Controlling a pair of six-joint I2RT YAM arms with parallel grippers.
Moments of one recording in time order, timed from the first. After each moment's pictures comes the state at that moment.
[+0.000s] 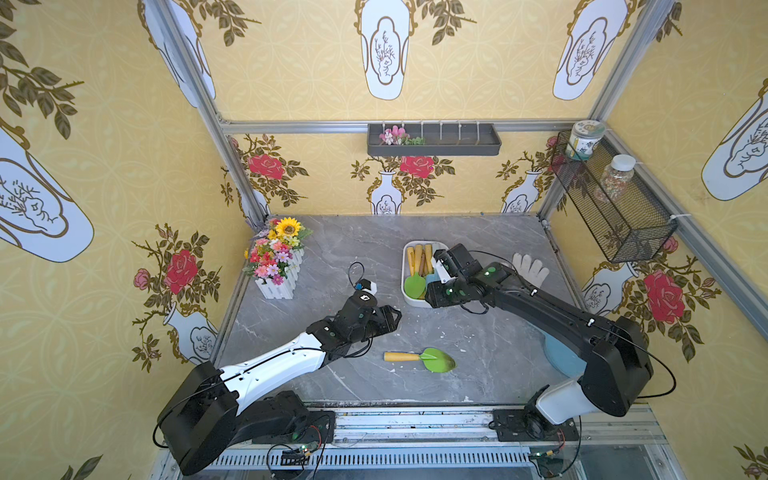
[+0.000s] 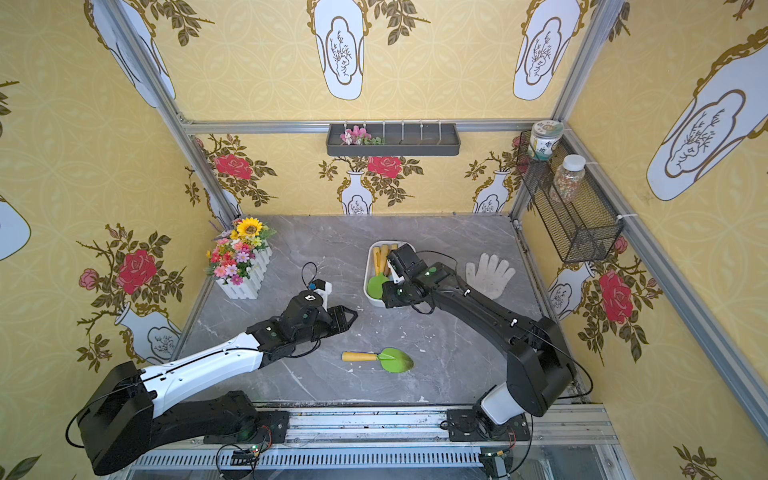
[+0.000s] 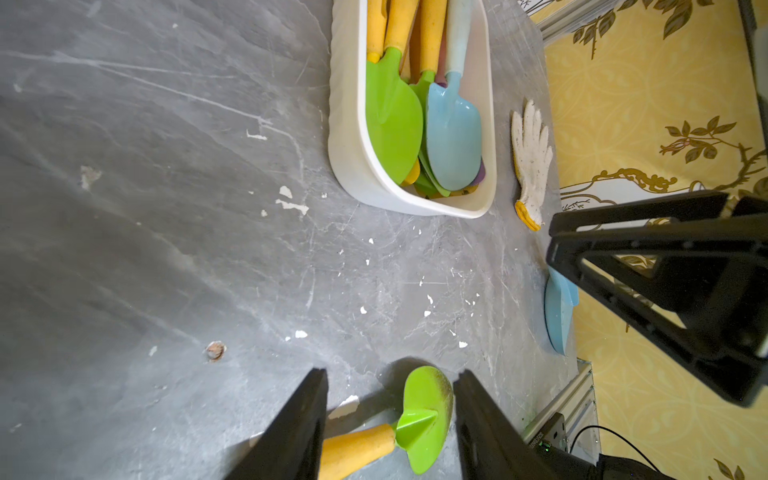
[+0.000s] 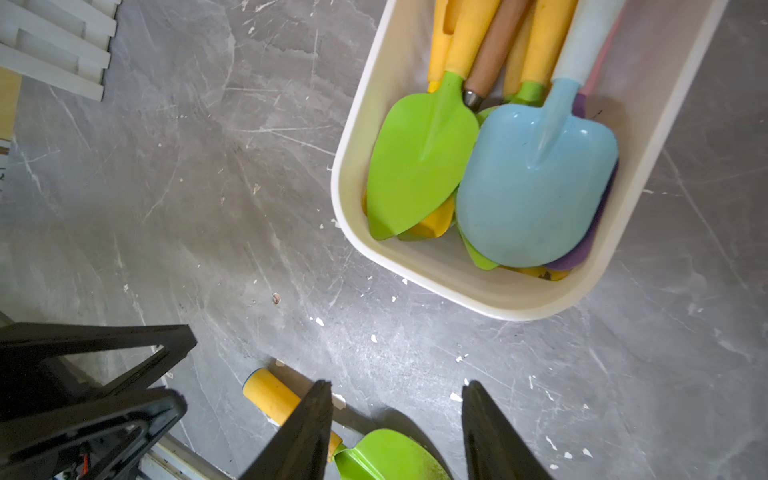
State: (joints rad) left arm -0.78 1.19 0.60 -0.09 0.06 -0.94; right arm 0.63 1.51 1.19 -0.71 -0.10 0.39
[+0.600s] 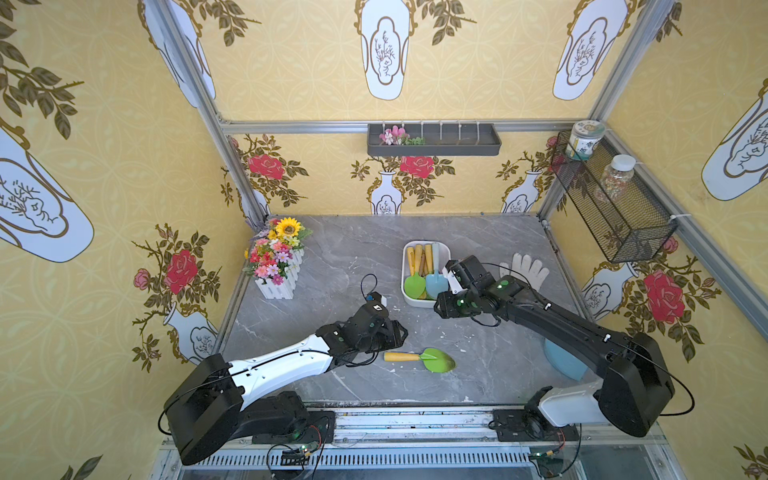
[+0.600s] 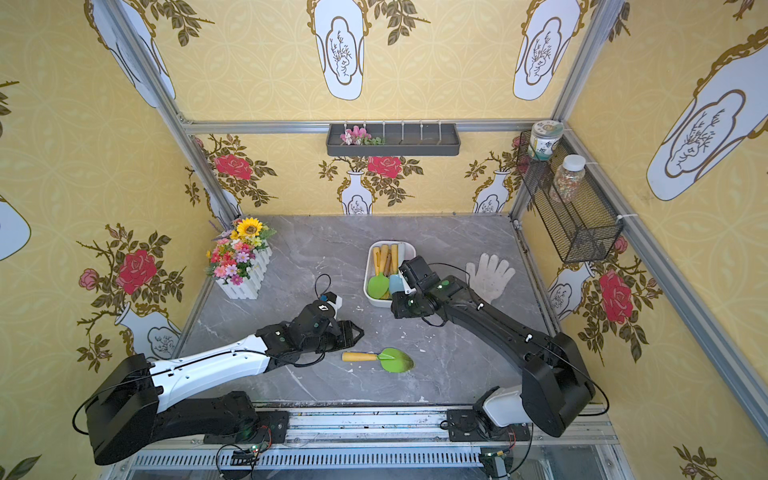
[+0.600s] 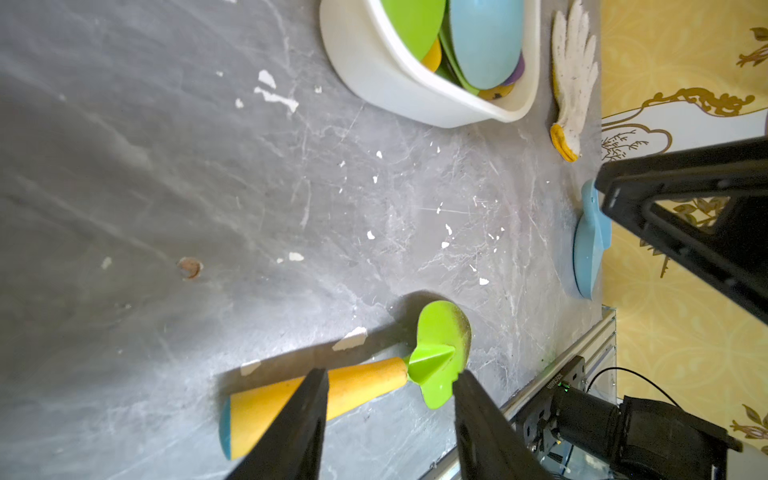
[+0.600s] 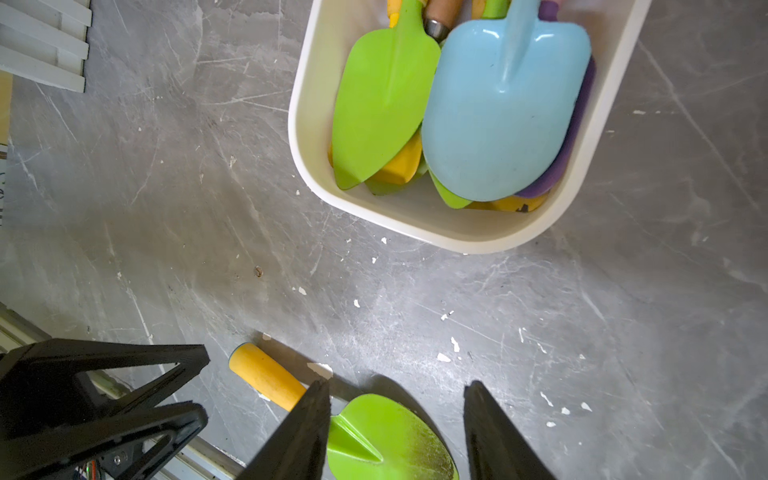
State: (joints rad) left arm -0.90 1.23 0.61 -0.19 0.09 -1.02; right arm 0.59 1.39 1.02 -0.68 -0.13 0.44
